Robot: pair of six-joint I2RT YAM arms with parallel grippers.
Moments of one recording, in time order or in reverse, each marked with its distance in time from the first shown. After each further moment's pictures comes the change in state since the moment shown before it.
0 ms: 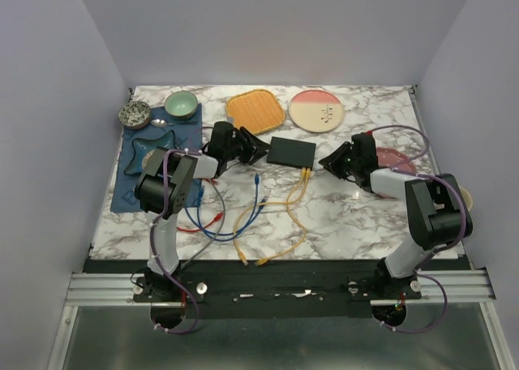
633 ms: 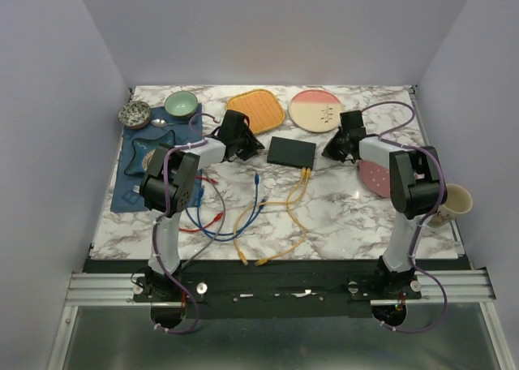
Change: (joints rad) left arm -0.009 0.011 0.252 -0.547 -0.334 0.226; right arm -0.006 0.298 0.487 -0.422 0.154 -0.127
